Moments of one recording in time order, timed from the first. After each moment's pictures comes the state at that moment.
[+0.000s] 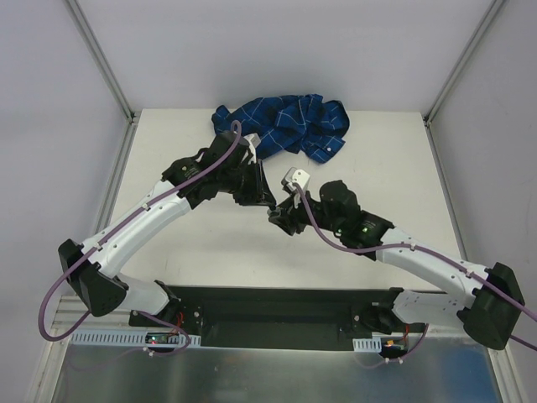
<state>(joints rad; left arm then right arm) -0.74 1.36 1.42 -0.84 0.23 -0.80 0.89 1.14 0.82 -0.02 -0.22 0.00</state>
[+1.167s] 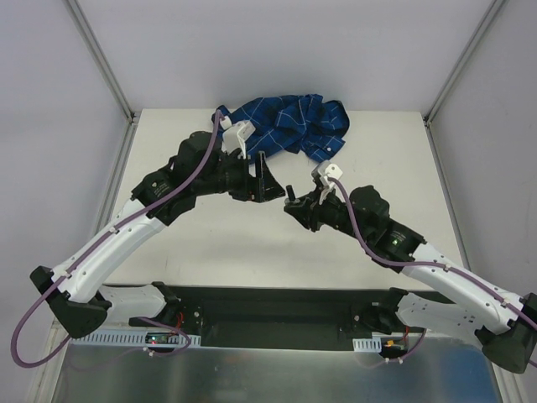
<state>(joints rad) -0.75 1.18 1.37 -0.64 0.29 -0.63 0.90 0.92 0.82 -0.08 -0.11 0.13</state>
